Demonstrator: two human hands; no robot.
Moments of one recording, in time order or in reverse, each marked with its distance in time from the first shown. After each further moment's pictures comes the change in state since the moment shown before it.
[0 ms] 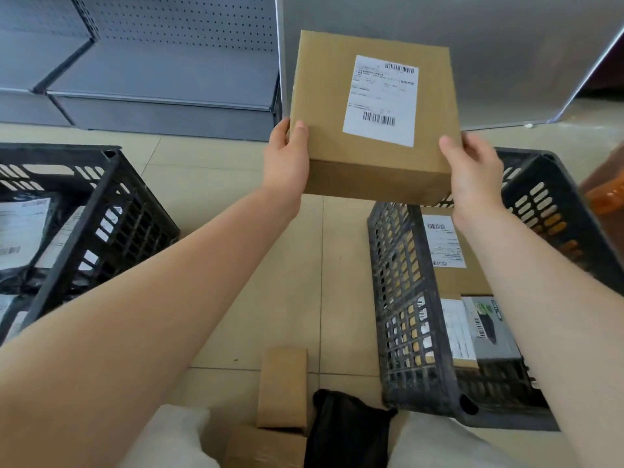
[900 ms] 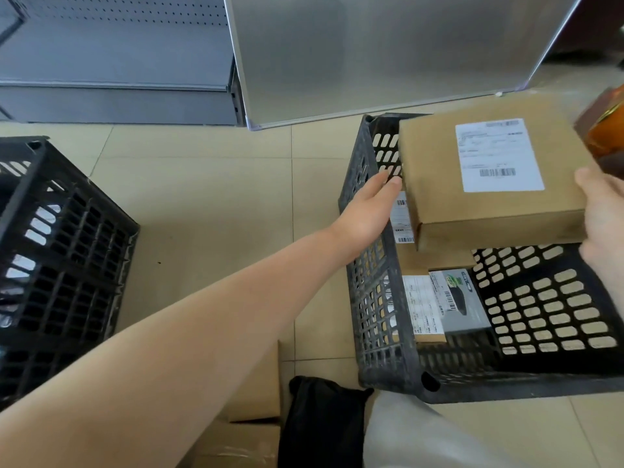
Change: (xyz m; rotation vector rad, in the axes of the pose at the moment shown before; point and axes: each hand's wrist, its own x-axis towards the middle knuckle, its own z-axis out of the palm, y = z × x) left_hand -0.080 -0.063 0.118 0.212 -0.620 -0.137; right_hand 0.023 0.071 -0.235 -0.062 0.377 0.240
